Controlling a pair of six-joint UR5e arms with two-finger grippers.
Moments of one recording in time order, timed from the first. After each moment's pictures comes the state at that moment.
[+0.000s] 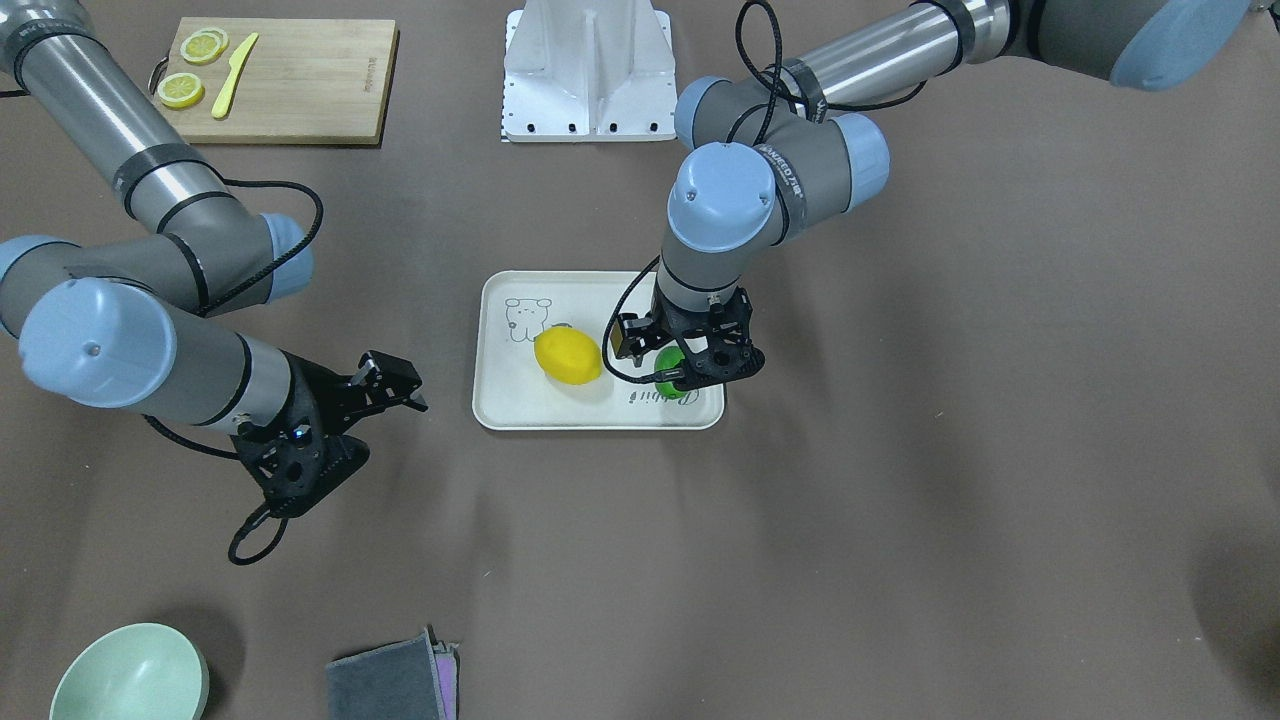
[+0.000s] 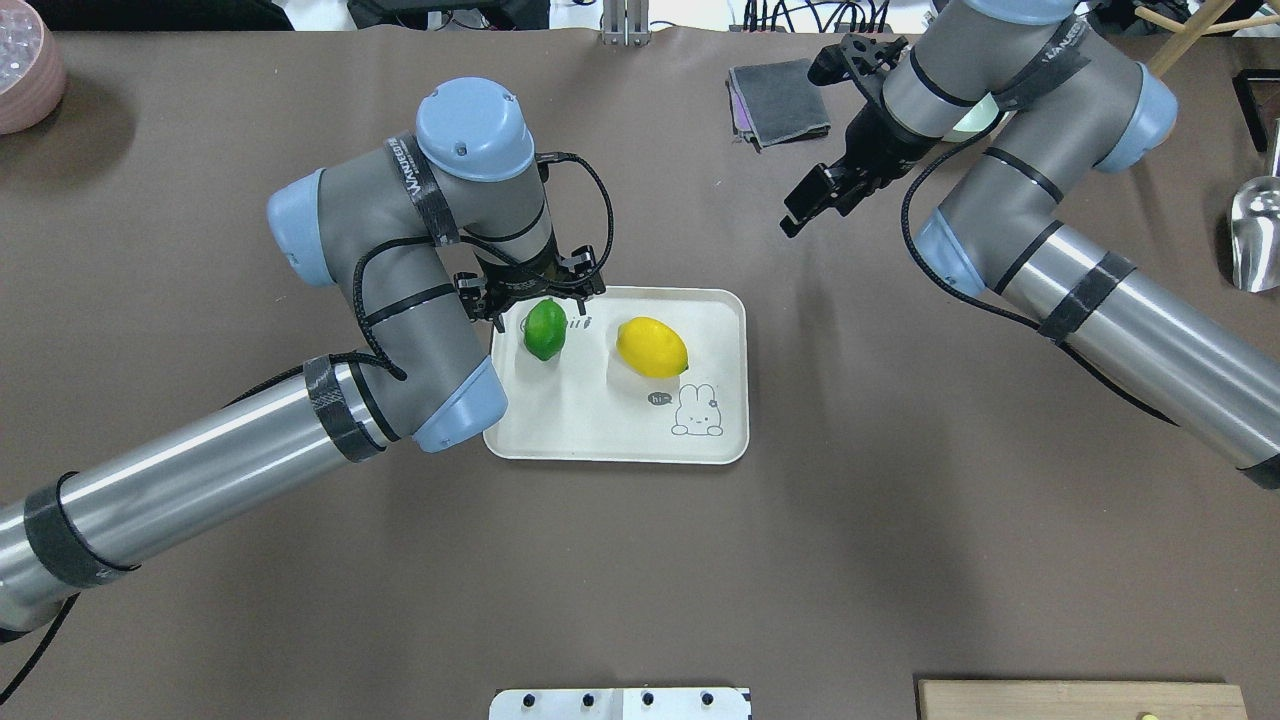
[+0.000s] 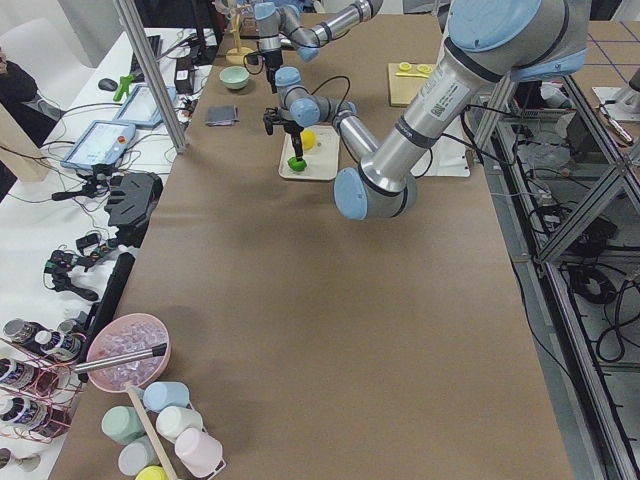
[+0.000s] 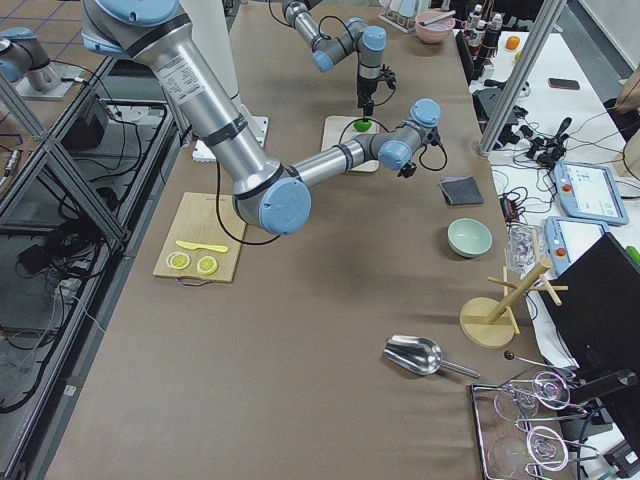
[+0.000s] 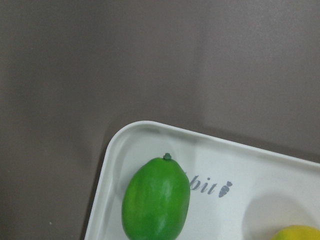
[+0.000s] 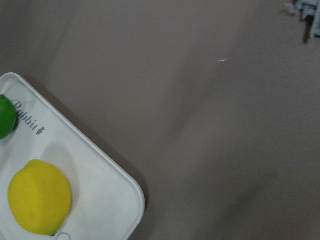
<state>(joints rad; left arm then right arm) -0.65 -2.40 -1.42 -1.61 -2.06 -1.31 0.96 -0.93 1.29 -1.14 2.46 0.43</state>
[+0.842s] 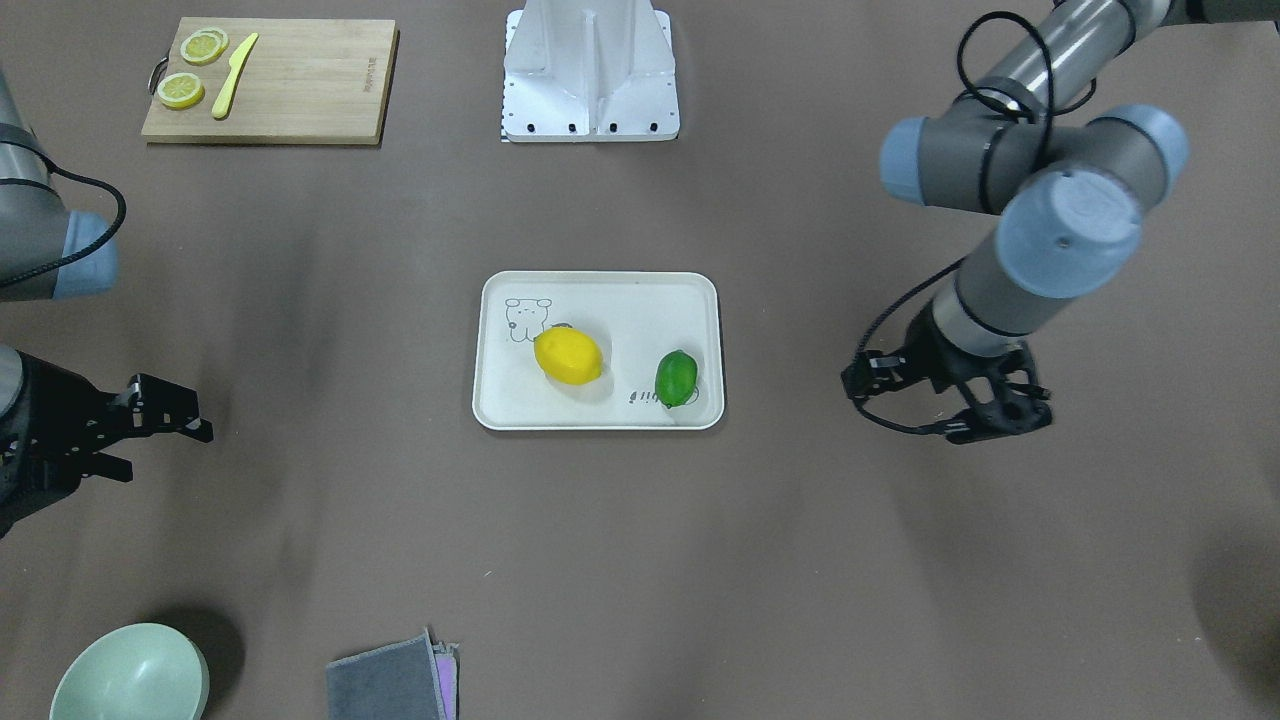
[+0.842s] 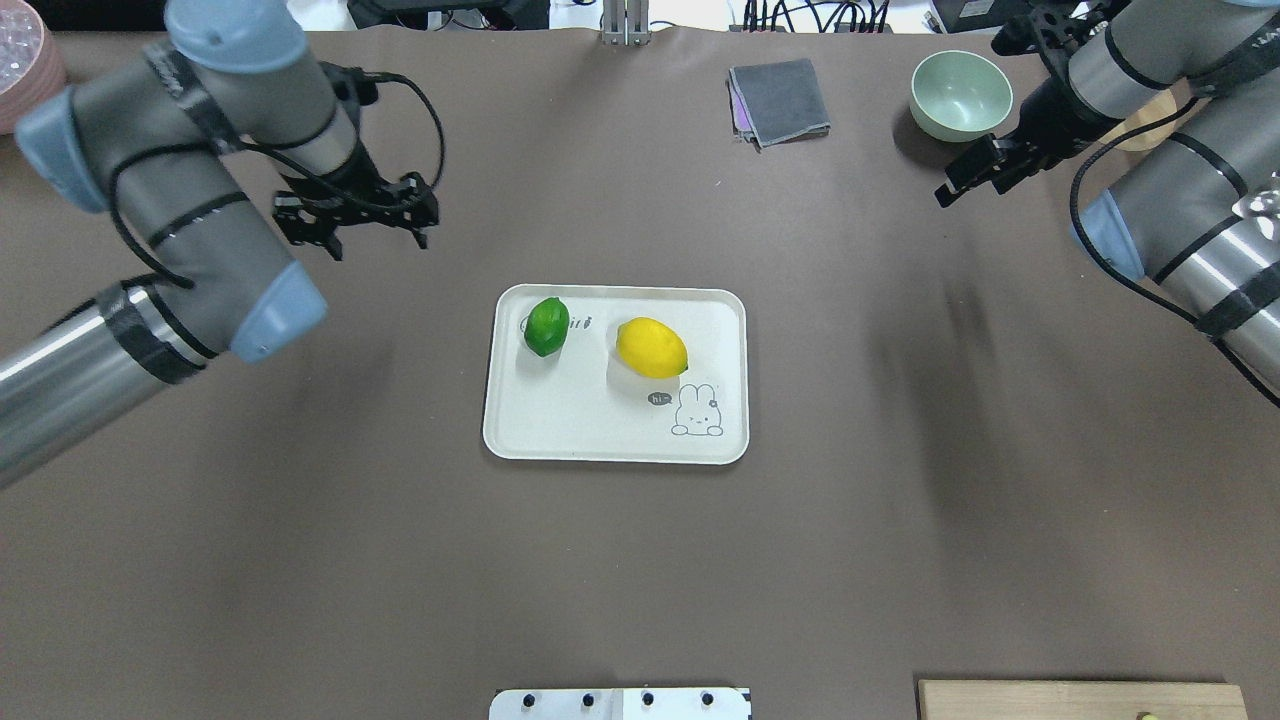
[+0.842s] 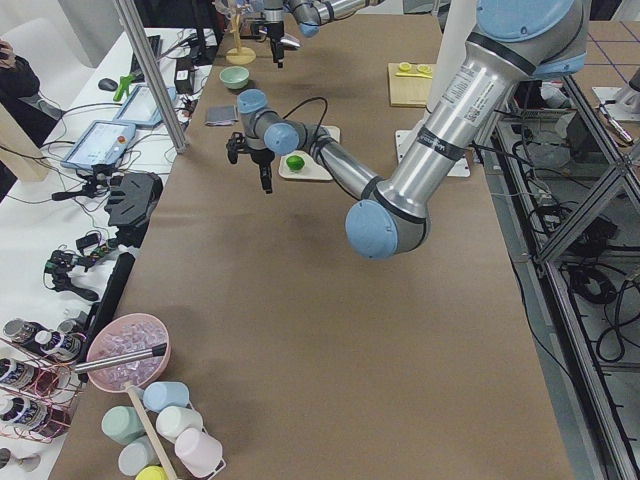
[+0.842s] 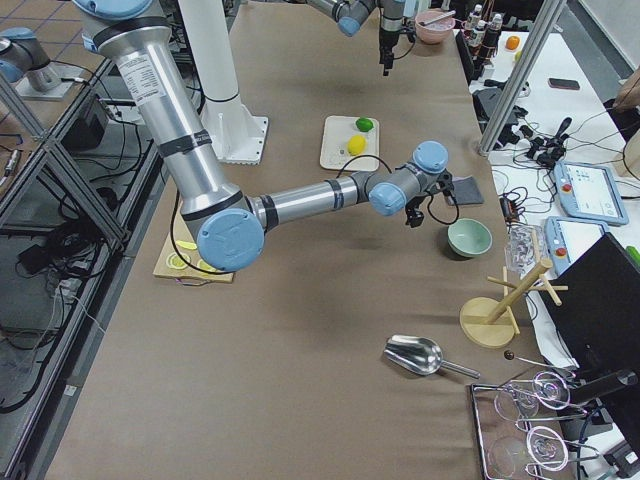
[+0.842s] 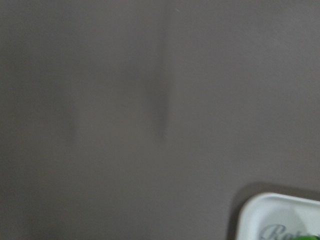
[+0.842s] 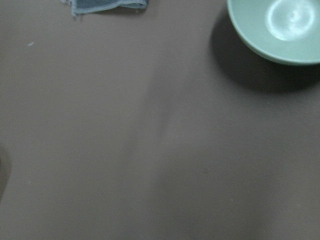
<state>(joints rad) -0.98 -2.11 -1.55 -1.58 -2.22 -0.90 1.13 -1.18 1.39 -1.15 2.46 0.43</state>
